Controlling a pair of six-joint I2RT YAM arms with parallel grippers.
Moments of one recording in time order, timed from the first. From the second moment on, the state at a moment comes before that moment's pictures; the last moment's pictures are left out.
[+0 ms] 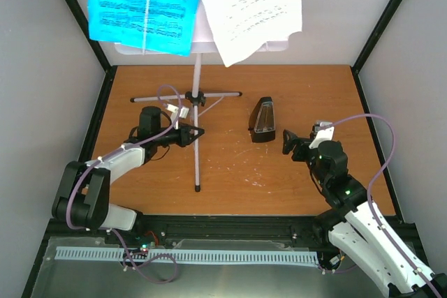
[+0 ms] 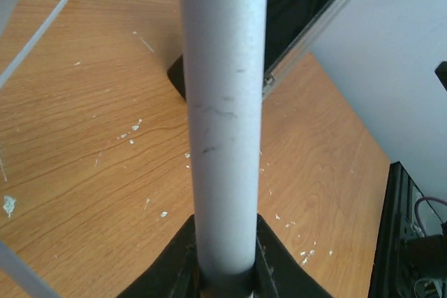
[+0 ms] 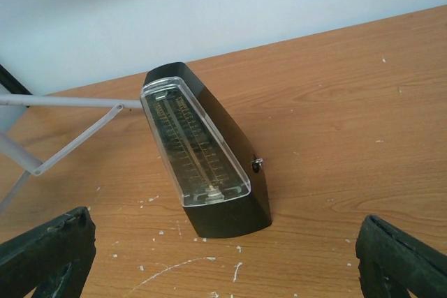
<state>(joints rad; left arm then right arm) -0.24 1.40 0.64 0.21 0.79 -0.30 0.45 0.56 0.51 -0.26 0.20 0.41</state>
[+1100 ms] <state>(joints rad) -0.24 1.39 0.68 0.39 0.77 -0.53 0.39 1.19 0.73 0.47 -0.31 0.24</state>
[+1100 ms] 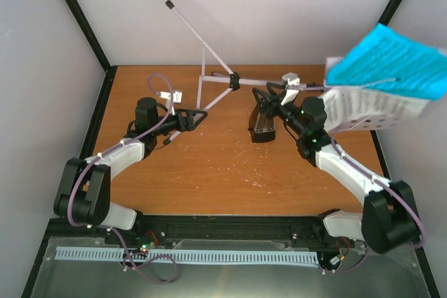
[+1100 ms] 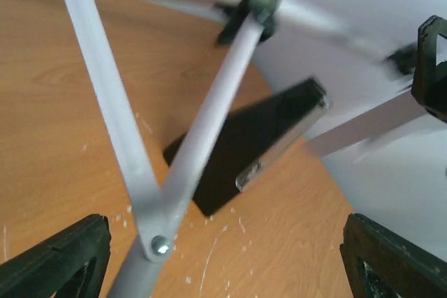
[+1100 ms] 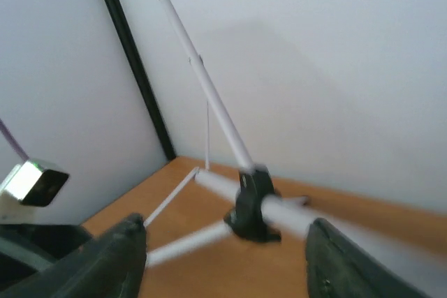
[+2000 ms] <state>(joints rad) -0.28 1.54 0.83 0.38 0.83 -0.41 0.28 1.36 0.87 0.69 -0.47 0.21</state>
